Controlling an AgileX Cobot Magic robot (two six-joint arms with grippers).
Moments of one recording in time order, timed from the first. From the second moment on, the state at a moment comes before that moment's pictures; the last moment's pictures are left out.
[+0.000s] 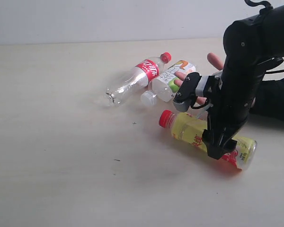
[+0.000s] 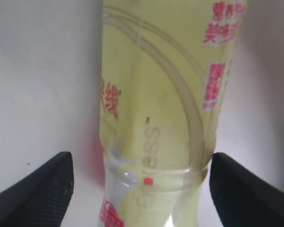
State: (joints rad) left arm -0.02 0.01 0.00 -0.01 0.15 -0.26; right arm 0.46 1.80 -1.03 -0.01 0.91 -0.58
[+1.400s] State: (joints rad) left arm -0.02 0.01 0.00 -0.01 0.15 -0.26; right arm 0.46 1.79 -1.03 0.06 1.00 -0.51
